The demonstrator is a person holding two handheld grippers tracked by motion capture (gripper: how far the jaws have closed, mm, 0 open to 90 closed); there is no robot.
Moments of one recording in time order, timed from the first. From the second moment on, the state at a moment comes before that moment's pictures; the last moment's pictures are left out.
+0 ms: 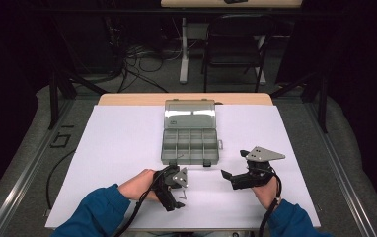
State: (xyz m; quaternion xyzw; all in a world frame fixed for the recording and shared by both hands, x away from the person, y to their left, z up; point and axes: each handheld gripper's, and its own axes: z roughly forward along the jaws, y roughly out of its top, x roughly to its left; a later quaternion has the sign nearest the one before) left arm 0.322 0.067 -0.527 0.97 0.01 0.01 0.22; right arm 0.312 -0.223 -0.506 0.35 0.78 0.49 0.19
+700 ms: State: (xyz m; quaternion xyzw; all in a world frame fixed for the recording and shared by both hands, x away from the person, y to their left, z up) left arm 0.318 0.066 -0.535 0.98 -0.02 -0.01 0.22; right arm 0.312 -0.223 -0.506 0.35 0.78 0.49 0.19
